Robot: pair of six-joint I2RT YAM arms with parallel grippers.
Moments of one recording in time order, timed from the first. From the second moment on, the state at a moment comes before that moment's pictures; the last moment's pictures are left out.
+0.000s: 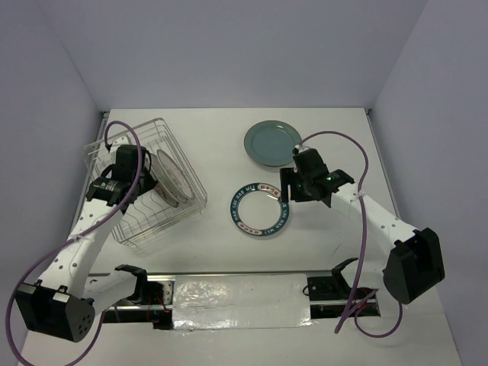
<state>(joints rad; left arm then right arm) -0.19 1.04 1.00 -0.74 -0.33 -0.63 0.47 1.25 0.93 -0.62 0.07 0.36</state>
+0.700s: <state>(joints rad) -0.19 1.17 1.44 -1.11 -0.54 -0.68 0.47 1.24 0.96 -0.63 0.02 0.32</state>
